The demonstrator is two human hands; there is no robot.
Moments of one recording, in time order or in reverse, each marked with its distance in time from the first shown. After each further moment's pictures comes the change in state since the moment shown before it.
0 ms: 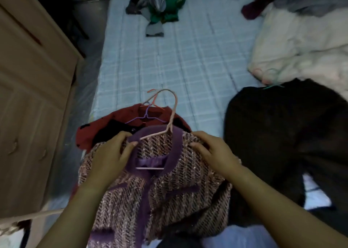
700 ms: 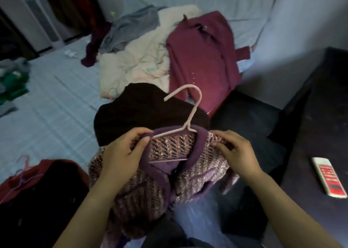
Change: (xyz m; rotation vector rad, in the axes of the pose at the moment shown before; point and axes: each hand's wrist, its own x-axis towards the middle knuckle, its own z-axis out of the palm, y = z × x) left_hand -0.221 0.404 0.064 -0.415 -0.335 0.659; right_hand -0.522 0.032 -0.185 -0.099 1.013 0.233
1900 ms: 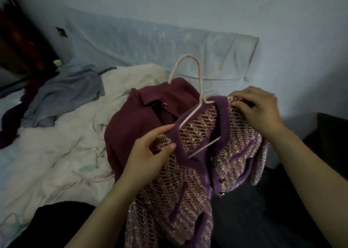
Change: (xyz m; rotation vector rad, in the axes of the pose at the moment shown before) left_hand 0.584 0.116 0.225 -0.426 -0.162 0.166; right_hand 0.605 0.222 -0.220 -0.380 0.315 -0.333
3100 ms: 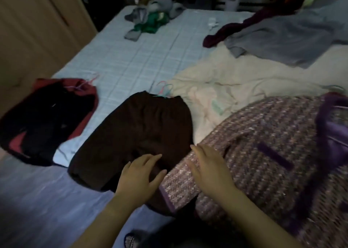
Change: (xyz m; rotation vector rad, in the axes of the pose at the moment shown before) left_hand -0.205 -0.076 0.036 0.777 0.657 -1.119; right_hand -0.101 -0.159 0.233 0.286 -1.299 -0.675
